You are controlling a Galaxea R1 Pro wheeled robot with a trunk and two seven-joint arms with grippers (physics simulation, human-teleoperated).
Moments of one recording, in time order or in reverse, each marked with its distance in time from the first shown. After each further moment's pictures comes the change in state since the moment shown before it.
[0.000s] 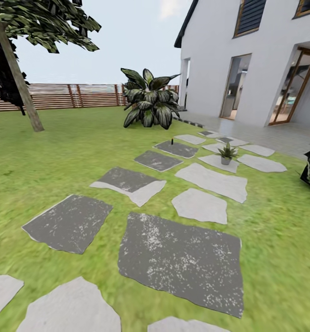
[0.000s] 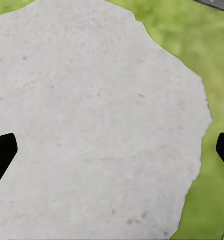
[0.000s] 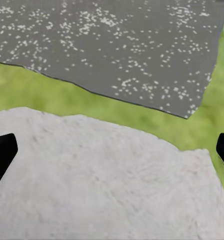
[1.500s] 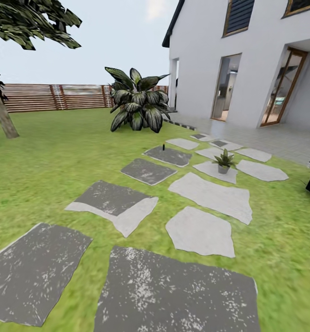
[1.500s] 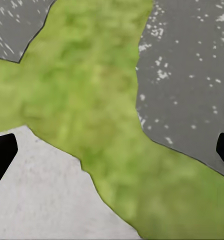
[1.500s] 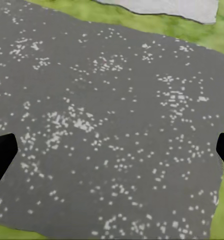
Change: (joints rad) left arm 0.000 -0.001 0.000 0.000 0.000 0.000 0.000; right arm 0.000 0.000 0.000 0.001 0.000 0.000 0.000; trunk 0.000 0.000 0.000
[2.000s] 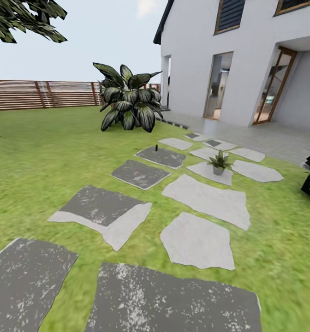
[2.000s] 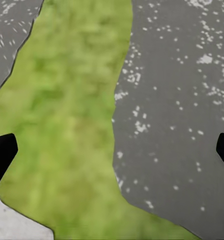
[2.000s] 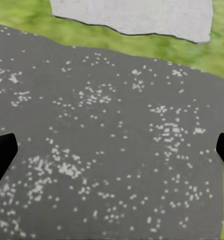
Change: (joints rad) left arm 0.000 0.000 0.000 -0.001 0.000 0.000 0.000; right arm 0.000 0.000 0.003 0.000 0.002 0.001 0.003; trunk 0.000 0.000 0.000
